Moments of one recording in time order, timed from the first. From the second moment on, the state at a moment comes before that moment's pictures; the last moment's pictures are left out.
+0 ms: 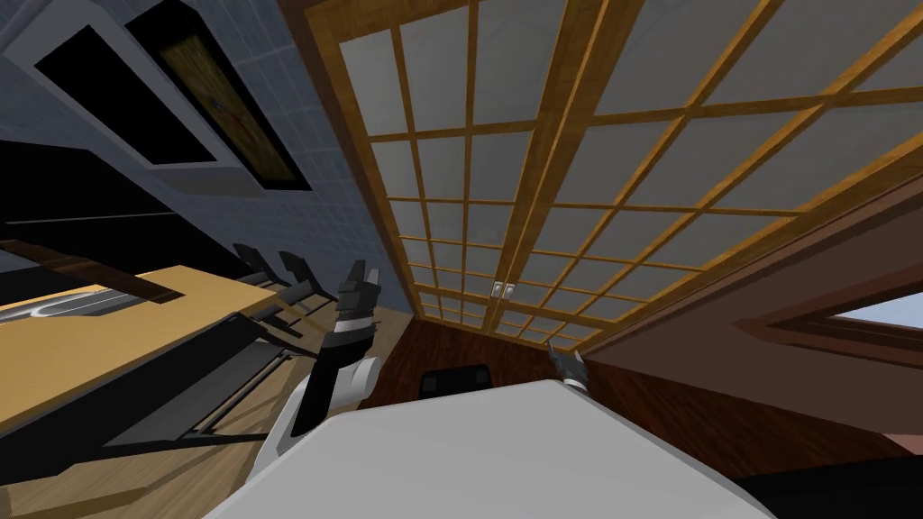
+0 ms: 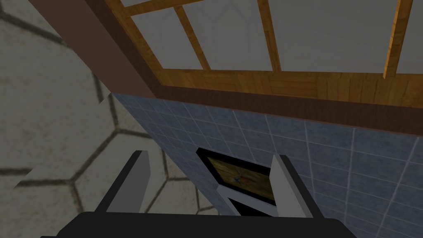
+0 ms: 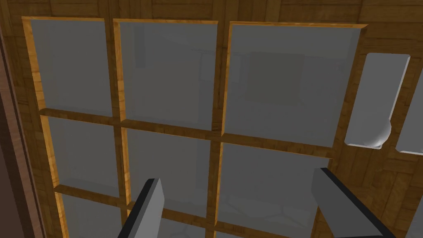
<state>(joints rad) 0.25 -0.04 -0.79 -0.87 0.42 -0.82 1.22</state>
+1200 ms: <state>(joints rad) 0.12 0.05 -0.71 -0.91 0.45 -0.83 1.22</state>
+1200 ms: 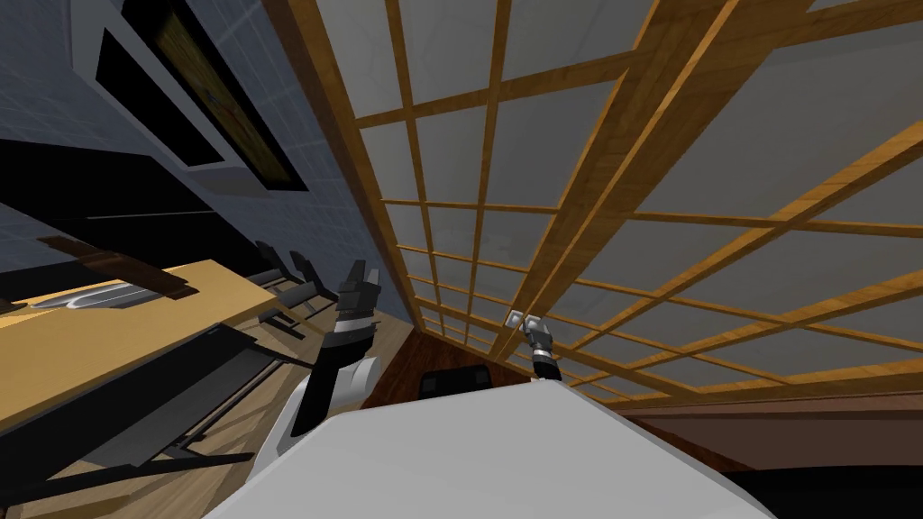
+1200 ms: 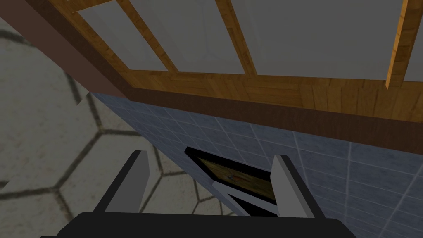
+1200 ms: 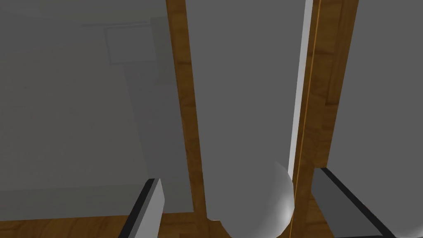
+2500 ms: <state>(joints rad) 0.19 0.03 -0.69 -0.94 0.43 -0.81 1.16</state>
